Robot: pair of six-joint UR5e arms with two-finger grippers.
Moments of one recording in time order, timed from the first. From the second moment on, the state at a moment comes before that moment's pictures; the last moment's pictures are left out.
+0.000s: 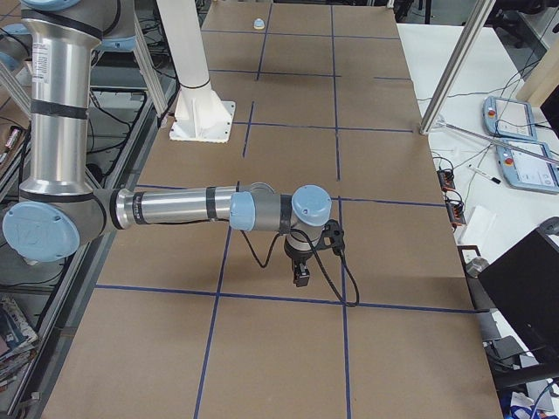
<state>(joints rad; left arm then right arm) -1.58 -1.37 -1.91 -1.37 -2.28 0.11 1.49 -1.69 1.79 -1.69 2.37 -0.19</state>
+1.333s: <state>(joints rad) -1.51 -1.45 -1.93 -1.43 -2.35 0.11 1.49 -1.69 1.78 -1.64 2.37 -0.19</state>
